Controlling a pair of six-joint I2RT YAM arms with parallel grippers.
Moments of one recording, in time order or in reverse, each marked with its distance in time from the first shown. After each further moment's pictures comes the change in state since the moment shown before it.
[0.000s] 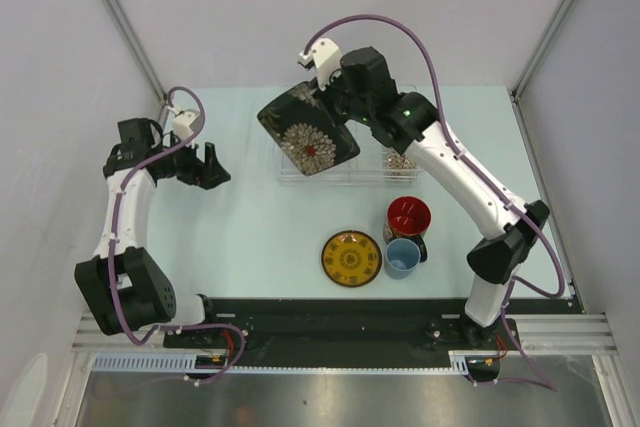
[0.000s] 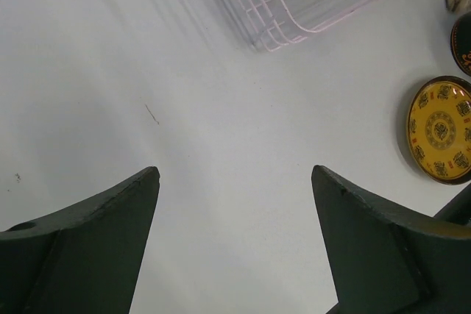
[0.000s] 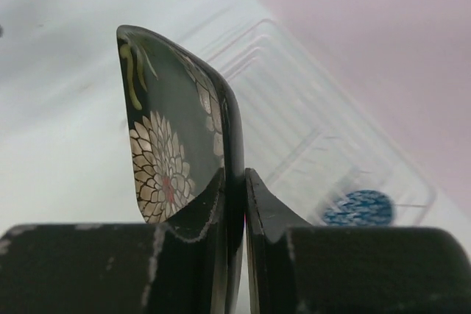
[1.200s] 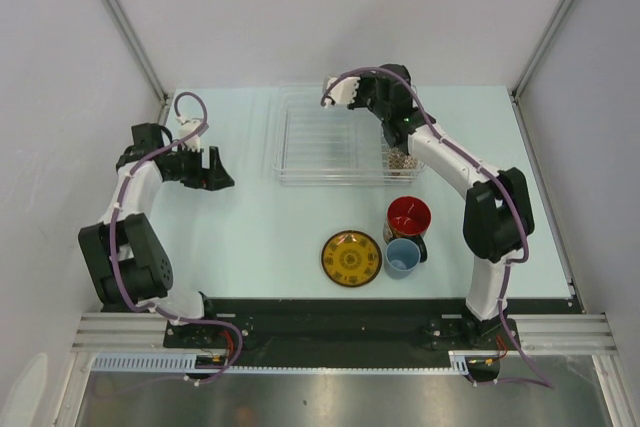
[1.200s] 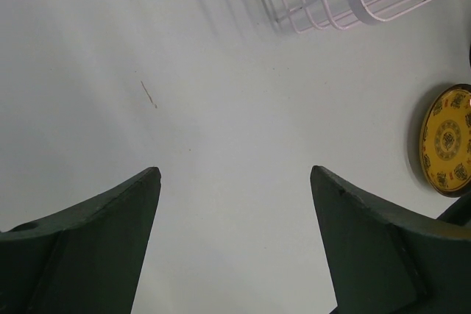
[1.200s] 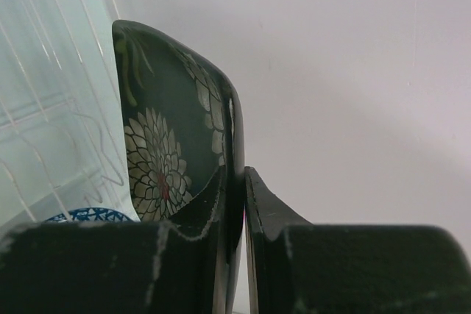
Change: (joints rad) left arm 0.001 0.160 -0.043 0.081 -0.032 -0.079; right arm -0.266 0.085 -0.467 0.761 -0.016 -1.018
